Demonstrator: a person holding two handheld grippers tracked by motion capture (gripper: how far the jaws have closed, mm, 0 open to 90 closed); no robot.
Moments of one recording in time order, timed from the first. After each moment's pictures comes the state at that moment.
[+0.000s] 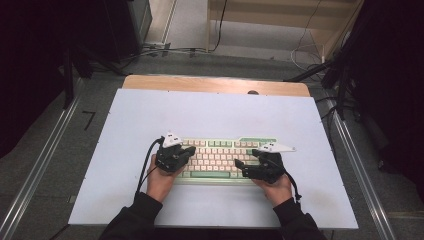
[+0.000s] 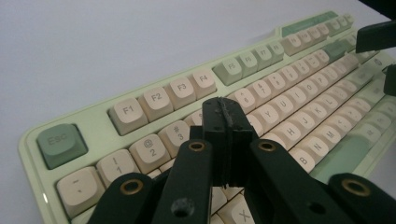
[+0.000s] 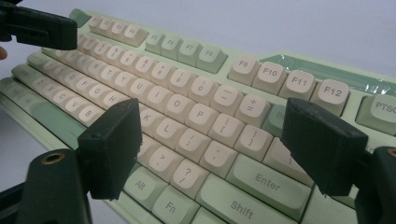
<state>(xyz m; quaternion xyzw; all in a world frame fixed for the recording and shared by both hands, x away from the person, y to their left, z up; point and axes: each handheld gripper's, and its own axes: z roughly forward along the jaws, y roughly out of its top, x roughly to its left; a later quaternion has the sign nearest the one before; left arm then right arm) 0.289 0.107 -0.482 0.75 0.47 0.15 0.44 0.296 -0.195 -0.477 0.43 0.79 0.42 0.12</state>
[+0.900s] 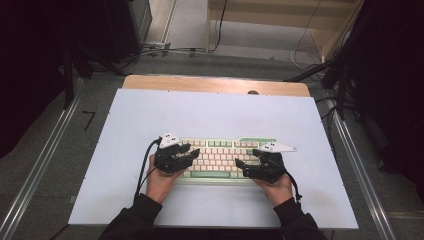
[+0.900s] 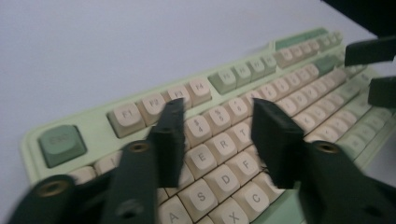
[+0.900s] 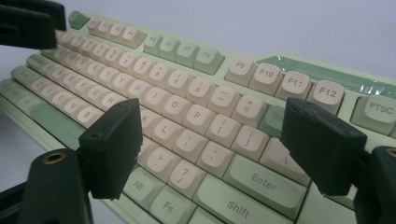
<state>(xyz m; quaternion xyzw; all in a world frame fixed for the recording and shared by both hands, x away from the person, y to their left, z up) 0.282 0.115 -0.472 0.72 0.49 0.15 0.47 0.296 -0.197 -0.476 0.44 0.79 0.42 0.12</state>
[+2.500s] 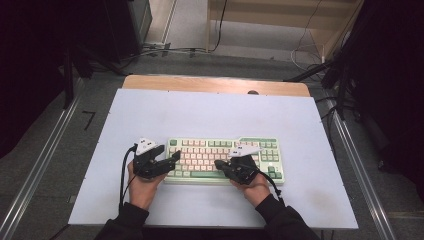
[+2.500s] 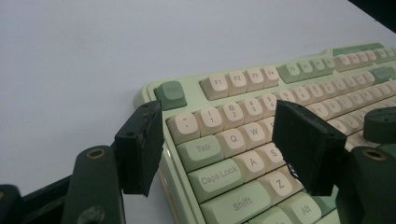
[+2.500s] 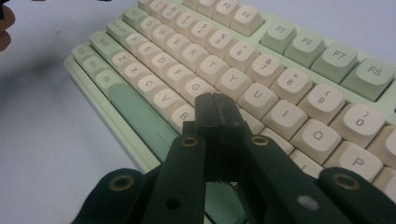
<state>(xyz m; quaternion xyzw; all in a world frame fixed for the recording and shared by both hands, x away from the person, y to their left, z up) 0.260 0.156 -0.480 0.68 0.54 0.19 0.45 0.292 -0.131 -0.487 0.33 0.85 0.41 0.07</state>
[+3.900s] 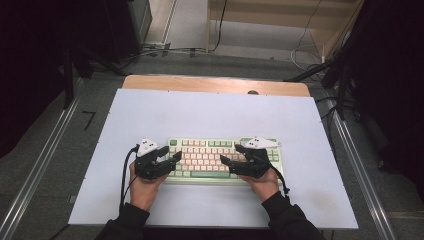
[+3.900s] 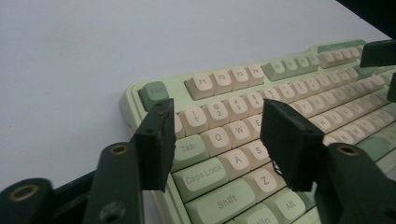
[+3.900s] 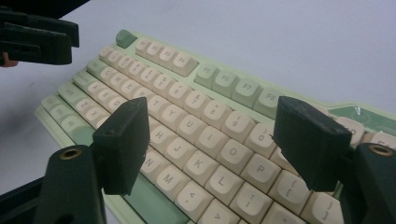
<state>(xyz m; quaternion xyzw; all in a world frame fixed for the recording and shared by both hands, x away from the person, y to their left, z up) 0.258 0.151 -0.479 0.70 0.52 0.17 0.46 0.304 -0.160 -0.473 0.38 0.80 0.45 0.10</state>
